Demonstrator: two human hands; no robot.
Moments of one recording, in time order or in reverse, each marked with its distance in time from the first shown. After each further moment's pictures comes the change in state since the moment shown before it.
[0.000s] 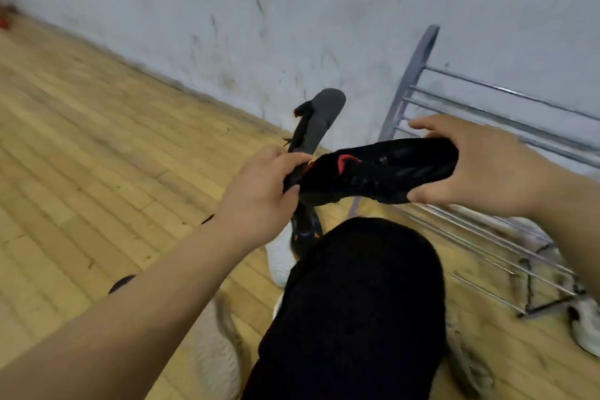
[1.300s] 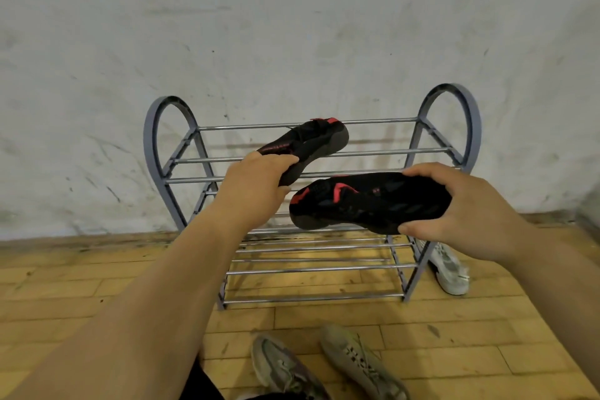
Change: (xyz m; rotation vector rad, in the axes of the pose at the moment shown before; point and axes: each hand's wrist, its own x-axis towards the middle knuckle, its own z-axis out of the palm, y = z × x) left_hand 0.216 0.228 0.237 0.274 -0.262 0.573; right_hand -0.135 0.288 -0.039 0.259 0.496 0.404
